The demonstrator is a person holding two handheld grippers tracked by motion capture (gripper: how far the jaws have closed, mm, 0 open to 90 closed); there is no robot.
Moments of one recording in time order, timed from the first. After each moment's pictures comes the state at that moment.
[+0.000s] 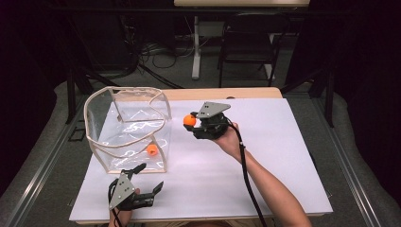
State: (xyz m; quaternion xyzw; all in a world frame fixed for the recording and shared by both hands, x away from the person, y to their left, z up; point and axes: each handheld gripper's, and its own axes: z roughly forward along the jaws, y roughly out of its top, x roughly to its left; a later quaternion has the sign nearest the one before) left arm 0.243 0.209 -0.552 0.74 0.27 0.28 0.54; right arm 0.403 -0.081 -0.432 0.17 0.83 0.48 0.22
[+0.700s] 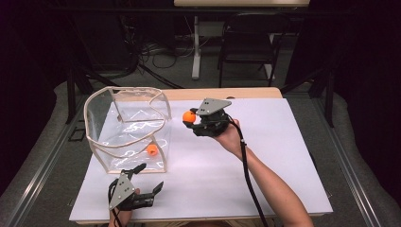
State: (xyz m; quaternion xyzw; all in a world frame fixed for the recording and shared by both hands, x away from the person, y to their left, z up) left arm 0.243 0.209 -0.552 0.74 0.27 0.28 0.54; right arm 0.399 -0.081 -0.415 0.16 0.83 0.48 0.24
